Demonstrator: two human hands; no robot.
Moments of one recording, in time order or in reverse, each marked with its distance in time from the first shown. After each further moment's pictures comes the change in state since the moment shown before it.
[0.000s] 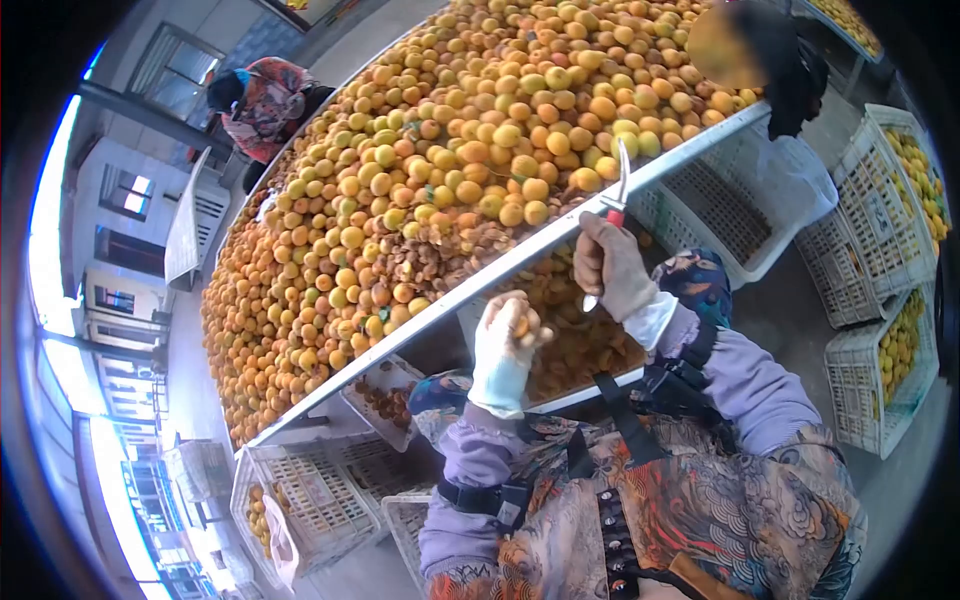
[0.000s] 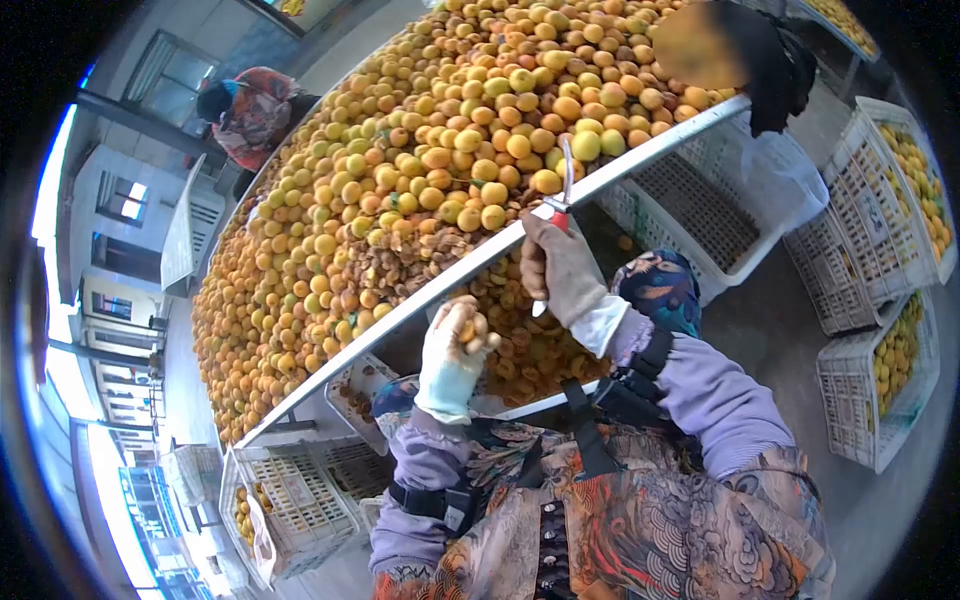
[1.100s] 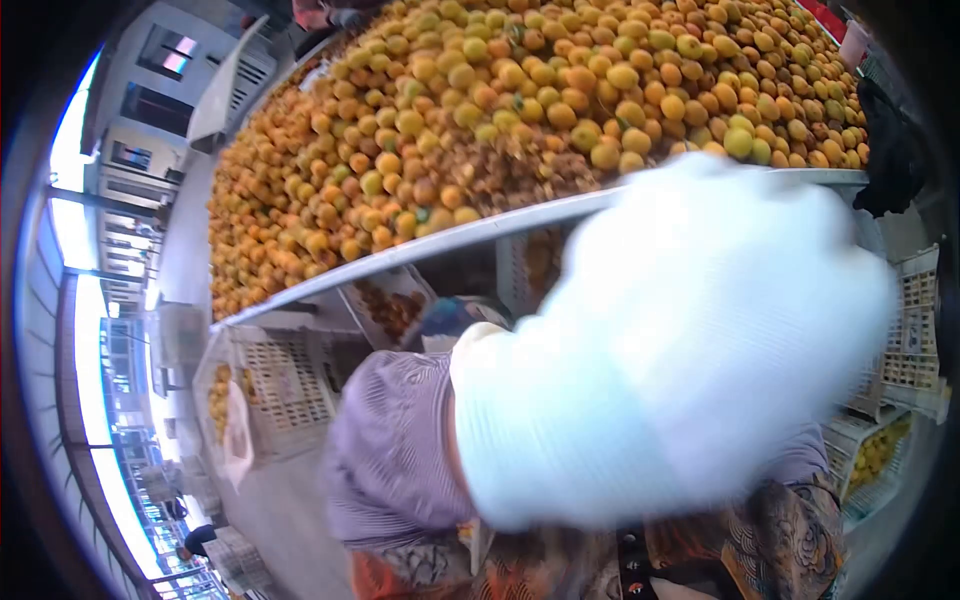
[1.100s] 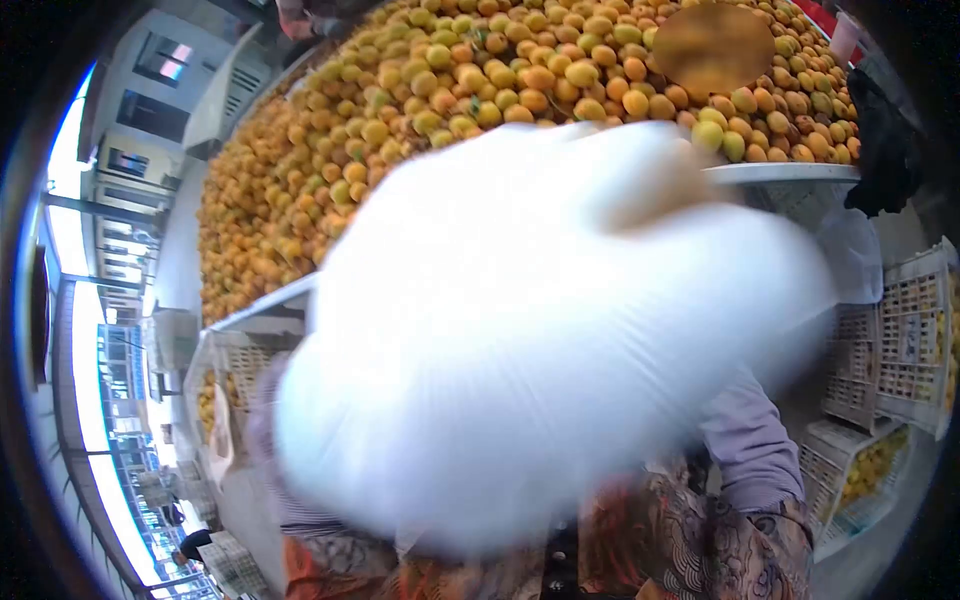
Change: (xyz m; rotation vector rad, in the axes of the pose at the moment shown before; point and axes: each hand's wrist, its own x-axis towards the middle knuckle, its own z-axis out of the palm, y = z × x) left_hand -0.052 0.141 0.117 1.526 -0.457 1.000; right_hand -0.058 0.007 0.118 2.242 -0.244 -0.071
